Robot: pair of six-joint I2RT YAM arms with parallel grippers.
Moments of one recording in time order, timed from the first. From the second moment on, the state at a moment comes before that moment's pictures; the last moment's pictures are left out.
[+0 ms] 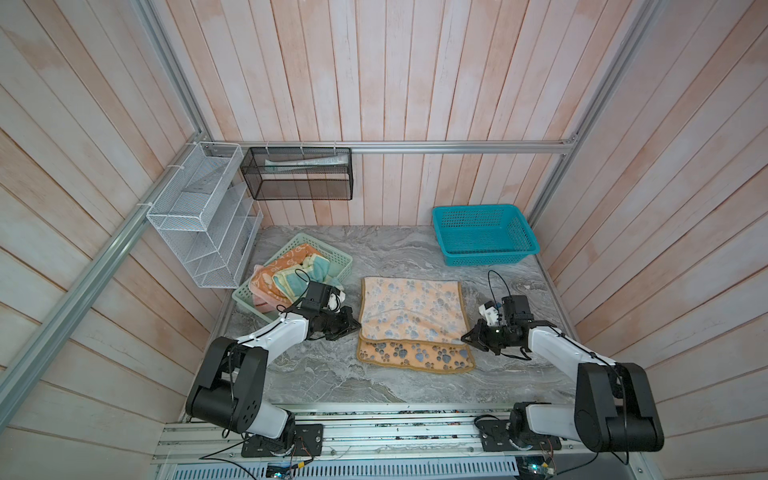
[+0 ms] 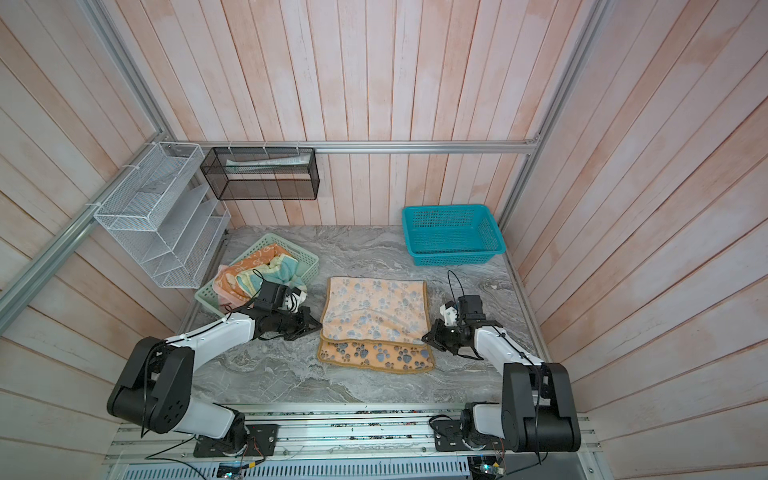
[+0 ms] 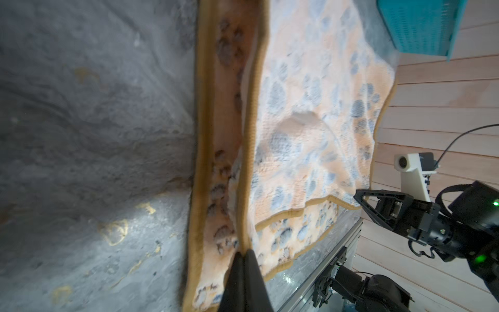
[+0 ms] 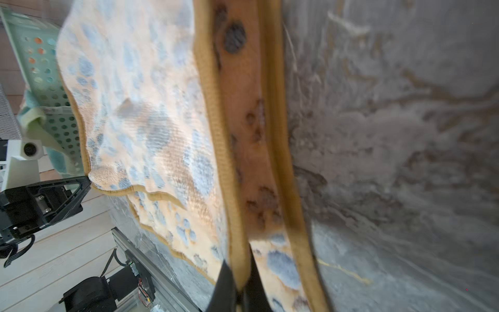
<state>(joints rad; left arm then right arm) -0.29 1.51 0.74 -0.27 0.60 -0.63 0.04 1.33 0.55 -0.43 -0.64 0.47</state>
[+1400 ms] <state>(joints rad) -0.22 1.54 0.73 -0.48 0.67 -0.52 0.04 1.39 0.49 -0.41 -0.65 0.52</state>
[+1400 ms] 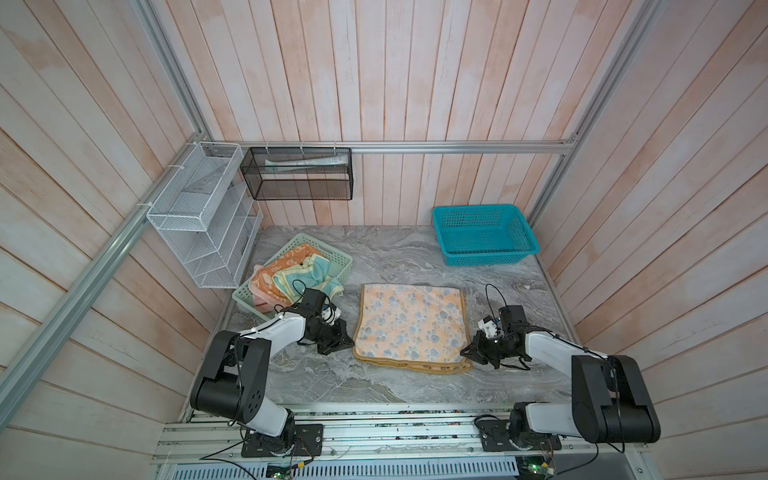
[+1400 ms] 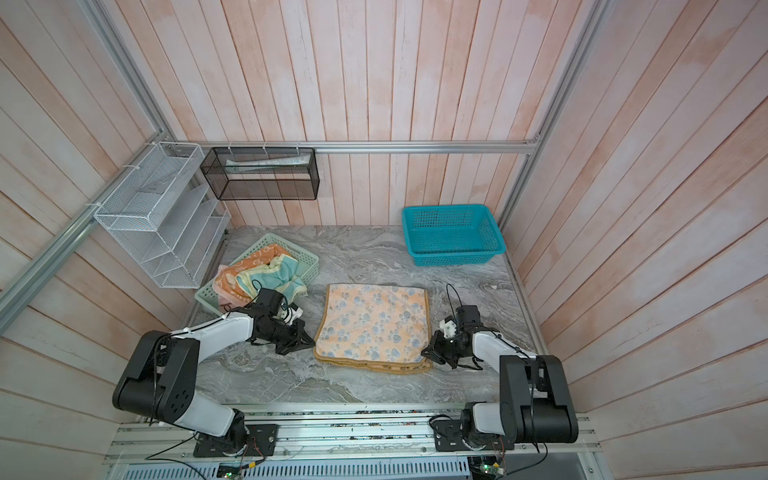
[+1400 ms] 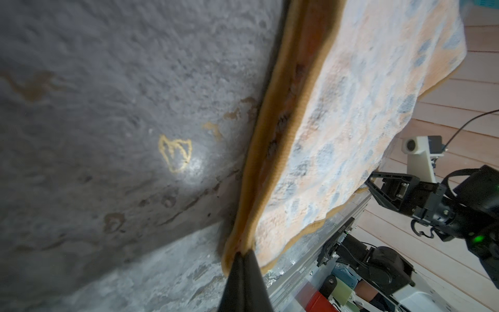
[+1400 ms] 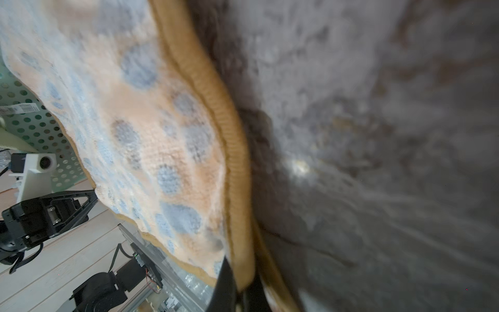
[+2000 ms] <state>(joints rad) -0.20 1.39 0.85 -0.64 0.64 -0.49 0.02 1.19 0.75 -0.71 -0.59 0.43</state>
